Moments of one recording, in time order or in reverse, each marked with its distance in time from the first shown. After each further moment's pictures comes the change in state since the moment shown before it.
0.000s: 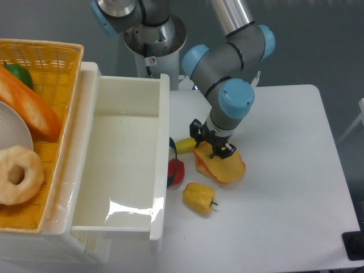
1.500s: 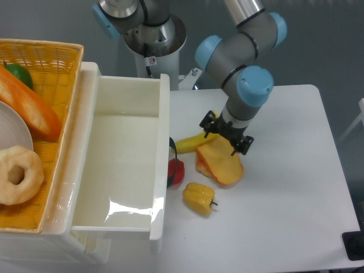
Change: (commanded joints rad) arm 0.015 0.014 -0.001 -0.006 -0.003 -0.005
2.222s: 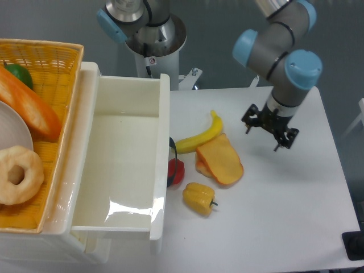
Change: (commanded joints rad) arm 0.157 0.031 0.028 -0.002 -0.009 0.150
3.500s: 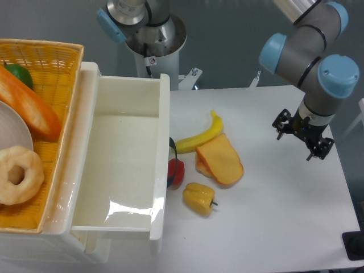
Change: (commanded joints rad) arm 0.050 -0.198 0.354 -0.038 0.101 0.195
